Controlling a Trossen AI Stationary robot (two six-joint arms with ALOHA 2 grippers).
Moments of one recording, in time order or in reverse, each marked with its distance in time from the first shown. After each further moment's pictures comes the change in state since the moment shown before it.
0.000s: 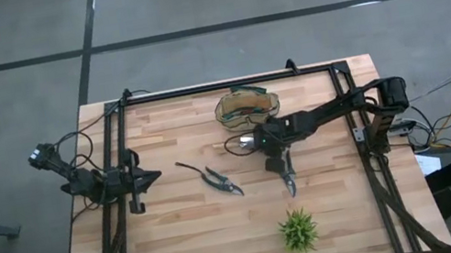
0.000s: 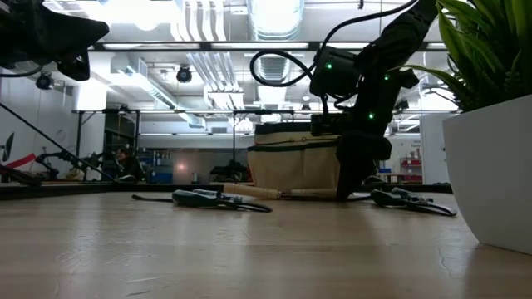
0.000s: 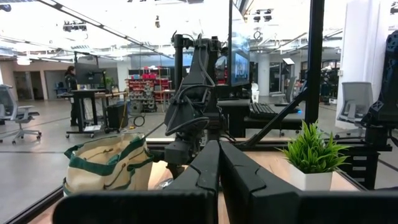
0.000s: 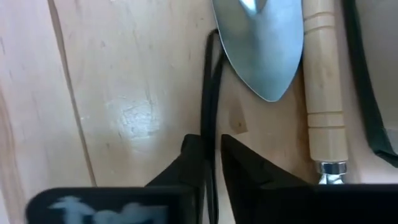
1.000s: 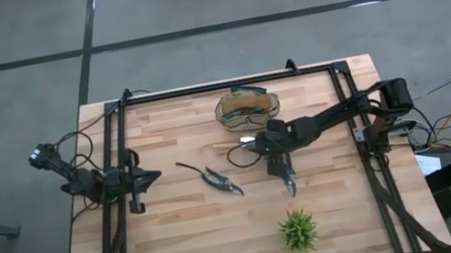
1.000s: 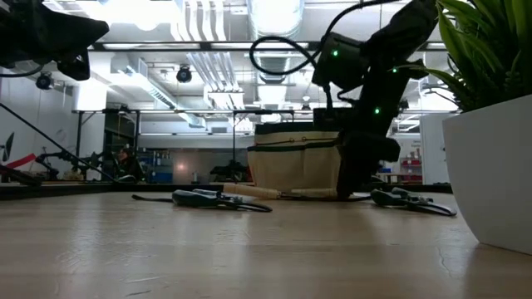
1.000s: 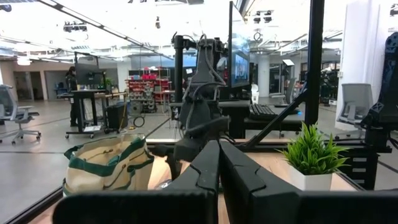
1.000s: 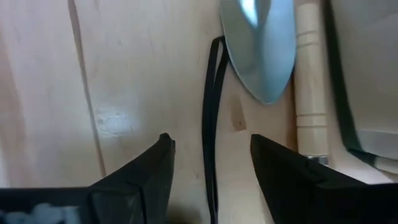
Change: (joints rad) left arm 0.000 0.000 0.000 0.006 0.000 0.000; right arm 0.073 -0.033 -0.004 -0.010 0.132 -0.013
